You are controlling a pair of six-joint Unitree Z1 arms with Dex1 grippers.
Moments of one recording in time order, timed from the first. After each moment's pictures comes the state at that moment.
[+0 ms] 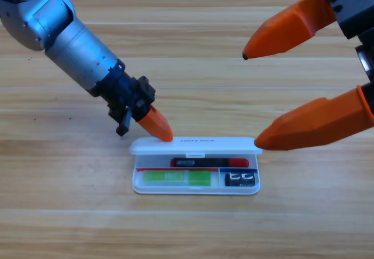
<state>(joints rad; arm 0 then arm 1) -0.46 2.10 -1.36 0.60 -0.68 0.83 0.98 1.42 -1.36 0.63 0.43 -0.44</state>
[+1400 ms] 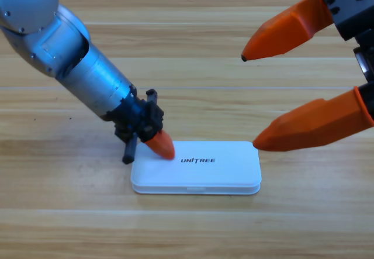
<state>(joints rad) -0.59 2.02 -1.18 0.36 -0.44 0.84 0.98 1.43 -1.36 0.63 0.43 -0.43</state>
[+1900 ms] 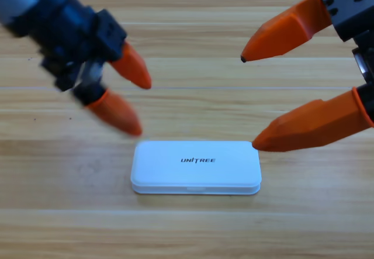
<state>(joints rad) -0.80 1.63 -1.55 1.02 -0.32 0.71 0.98 1.43 -1.36 0.63 0.43 -0.43</state>
